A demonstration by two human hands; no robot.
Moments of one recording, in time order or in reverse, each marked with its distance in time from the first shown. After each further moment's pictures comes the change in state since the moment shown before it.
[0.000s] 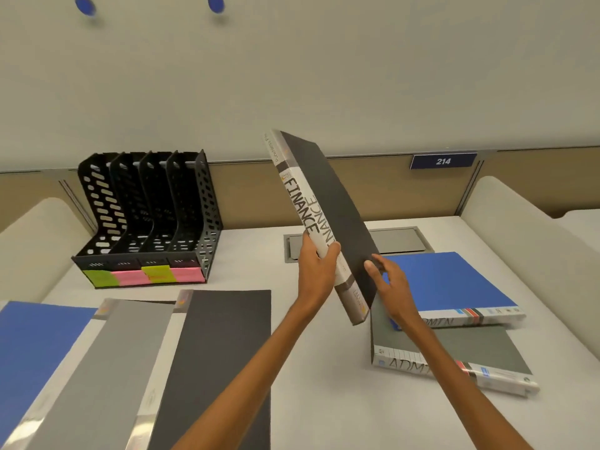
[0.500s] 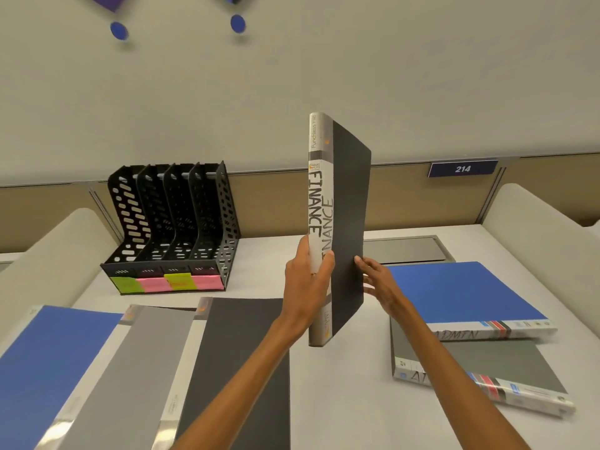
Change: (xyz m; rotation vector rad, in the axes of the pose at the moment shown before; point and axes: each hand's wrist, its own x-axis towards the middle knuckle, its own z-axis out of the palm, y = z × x) left_hand -0.006 0.016 -0.055 0.316 0.017 0.228; right_hand 0.052 -0.006 0.052 0.413 -0.286 0.218
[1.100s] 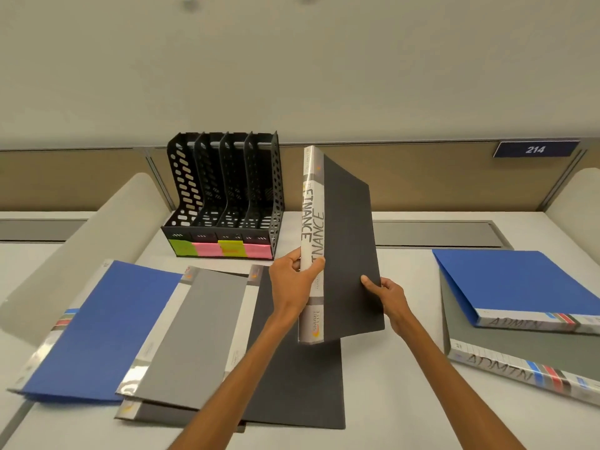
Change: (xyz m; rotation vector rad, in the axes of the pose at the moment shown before) left_hand -0.026 -0.068 -0.117 -0.021 0.170 -0.233; right_hand -0.027 0.069 0.105 -0.054 0.109 0.198
